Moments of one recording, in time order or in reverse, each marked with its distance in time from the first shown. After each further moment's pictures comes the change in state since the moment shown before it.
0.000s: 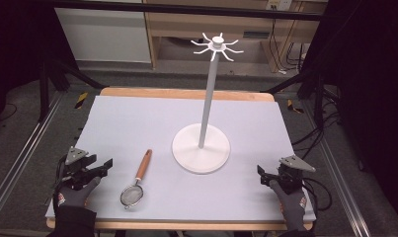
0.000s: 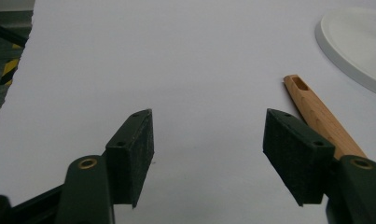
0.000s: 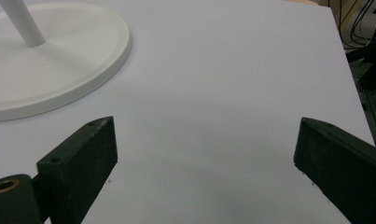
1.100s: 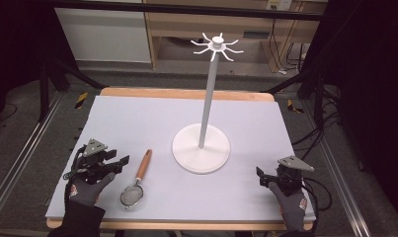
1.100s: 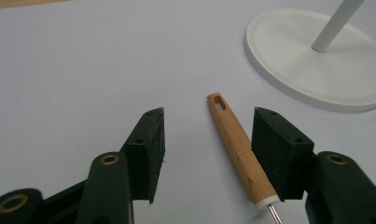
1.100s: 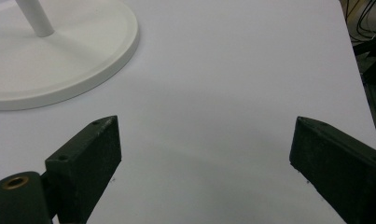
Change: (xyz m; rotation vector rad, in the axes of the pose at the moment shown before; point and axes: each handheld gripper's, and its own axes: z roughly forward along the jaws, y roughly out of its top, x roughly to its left) left arm -0.051 0.039 -0.002 0.045 -0.122 0.115; right arm 0.006 0.004 -0.006 0.041 0.006 -0.014
